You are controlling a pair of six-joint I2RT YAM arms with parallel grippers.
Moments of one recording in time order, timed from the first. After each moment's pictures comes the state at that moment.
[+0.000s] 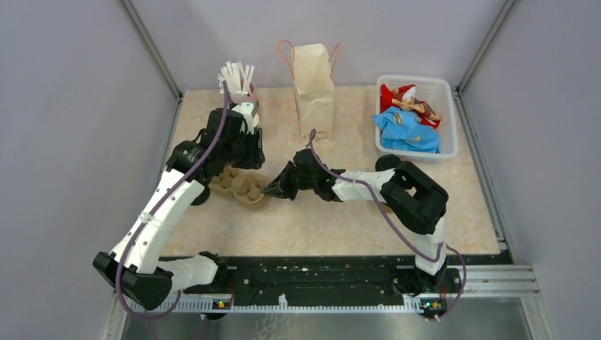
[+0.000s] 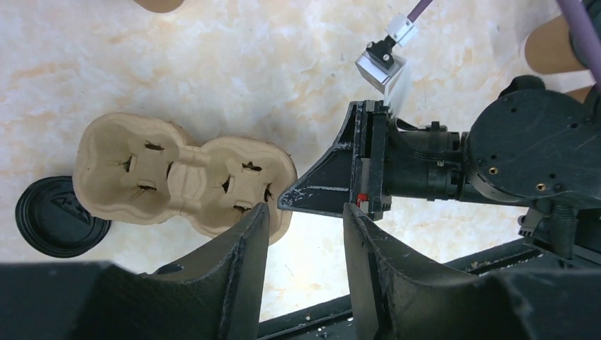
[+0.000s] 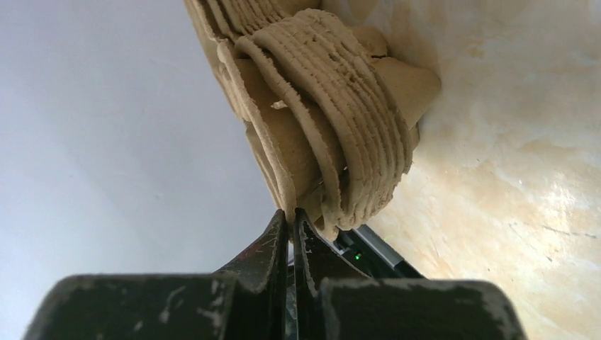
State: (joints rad) left arm -0.48 1.19 1.38 -0.94 -0.05 -0.27; right arm 0.92 1.95 1.16 0.27 -0.32 1.55
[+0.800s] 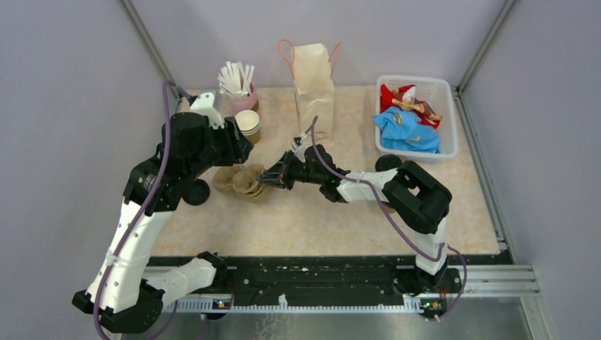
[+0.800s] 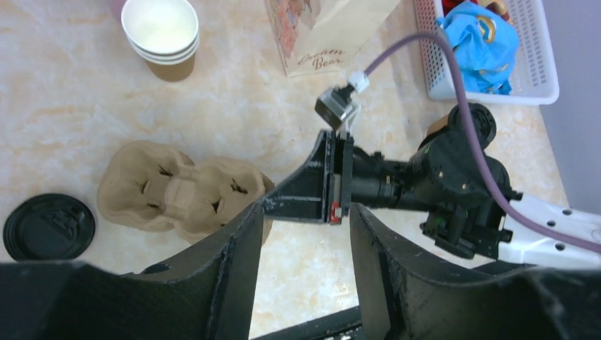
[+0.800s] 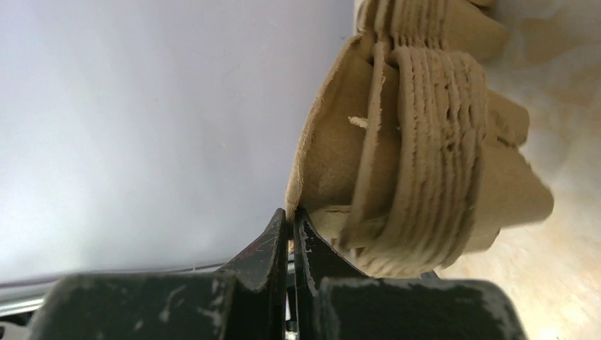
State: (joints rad) left arm -0.48 1.03 1.56 -0.97 -0.09 -0.40; right arm 0.89 1.93 1.07 0.68 -0.38 1.47
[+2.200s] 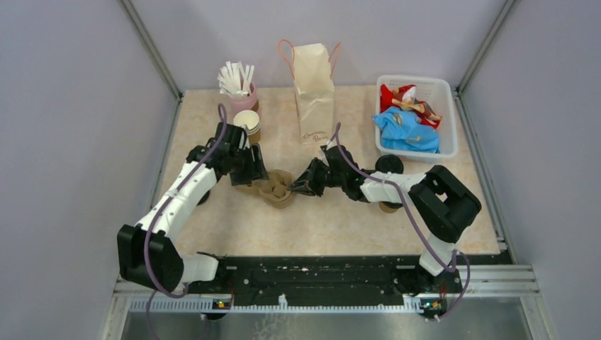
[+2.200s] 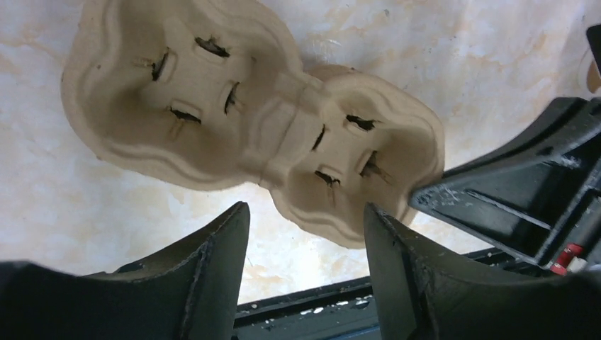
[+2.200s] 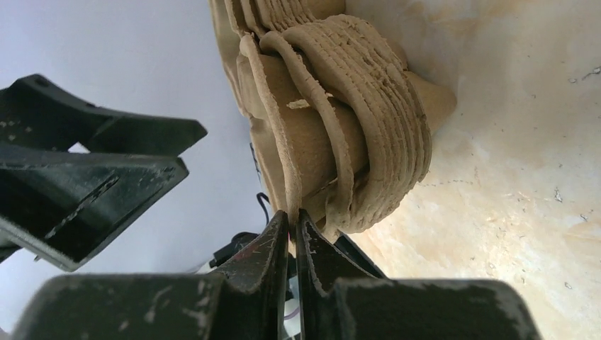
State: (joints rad) left arm -0.30 1.28 1.09 -0.80 0.14 -0.49; right arm 0.77 1.75 0.90 0.34 -0.43 1.32
